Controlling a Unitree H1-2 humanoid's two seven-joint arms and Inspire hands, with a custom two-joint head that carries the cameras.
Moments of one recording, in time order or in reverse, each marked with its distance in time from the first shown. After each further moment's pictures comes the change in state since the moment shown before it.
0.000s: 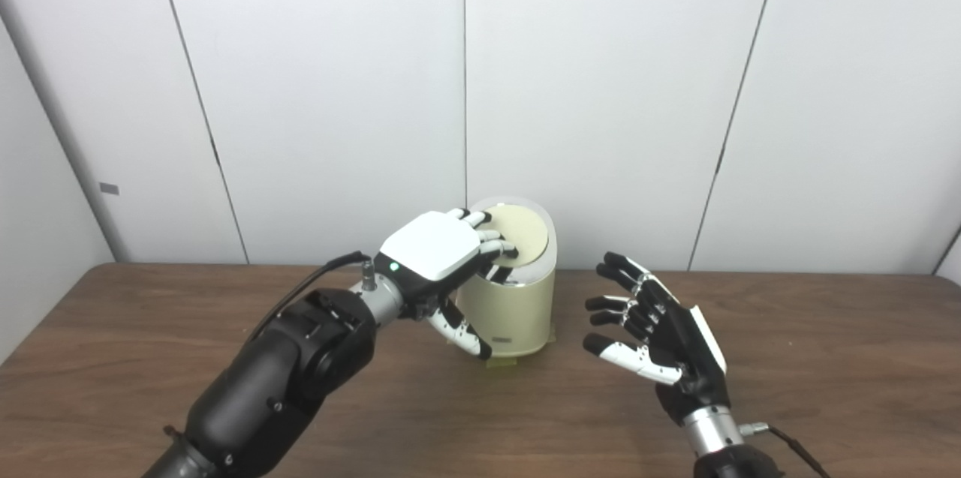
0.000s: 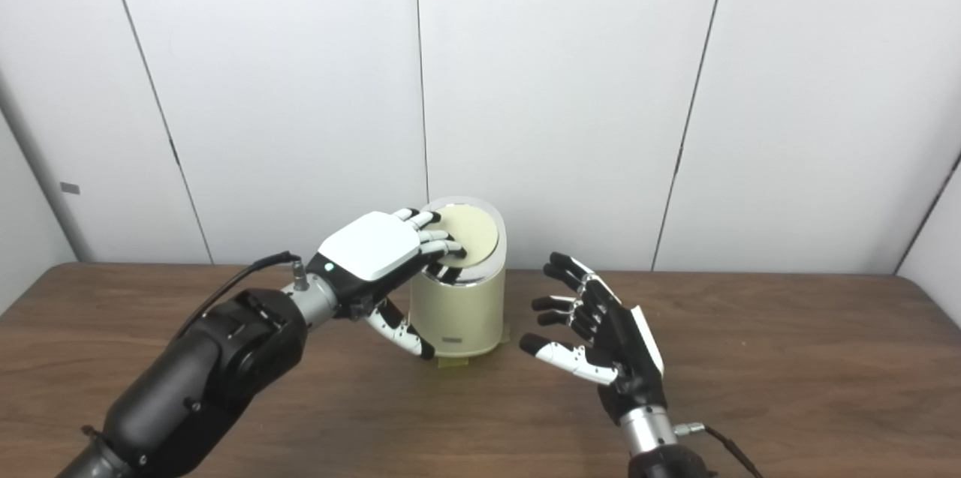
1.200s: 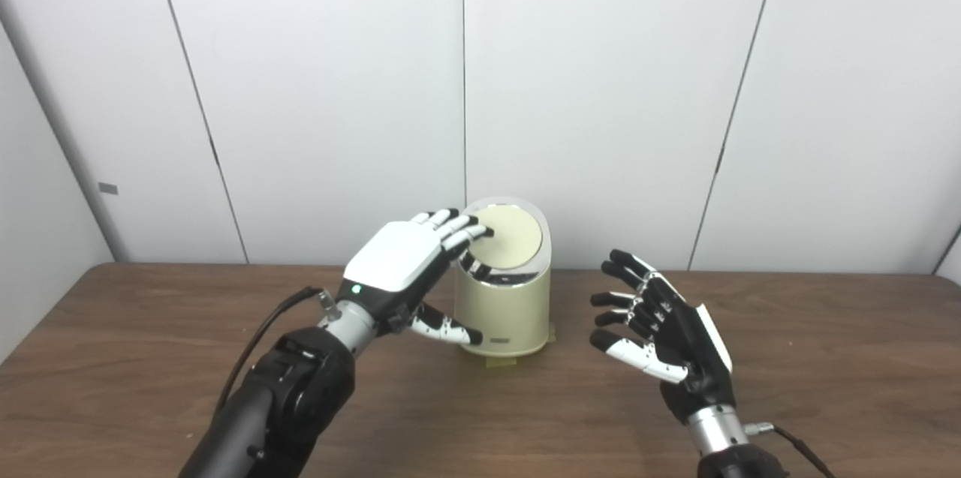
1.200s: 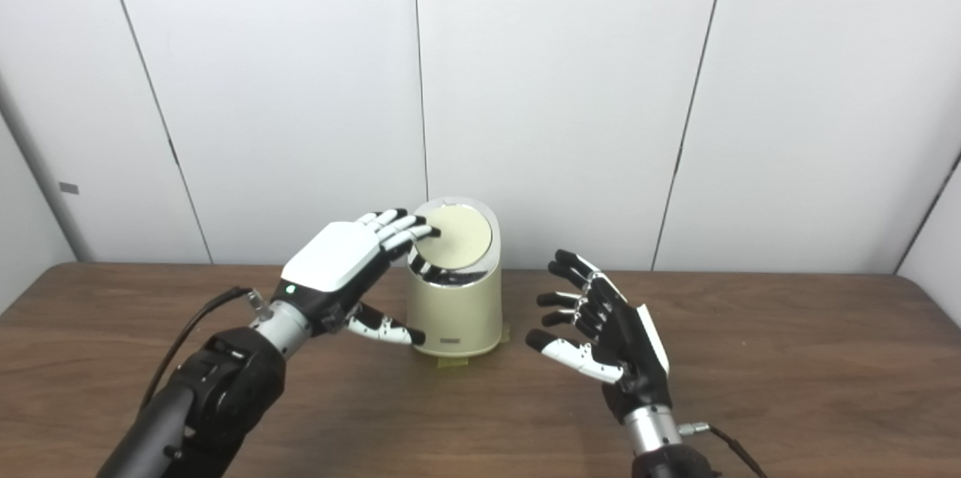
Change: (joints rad) left arm 0.182 -0.110 0.258 -0.039 -0.106 0.017 0.276; right arm 0.002 -0.005 0.000 0.003 0.011 0.000 0.000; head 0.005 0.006
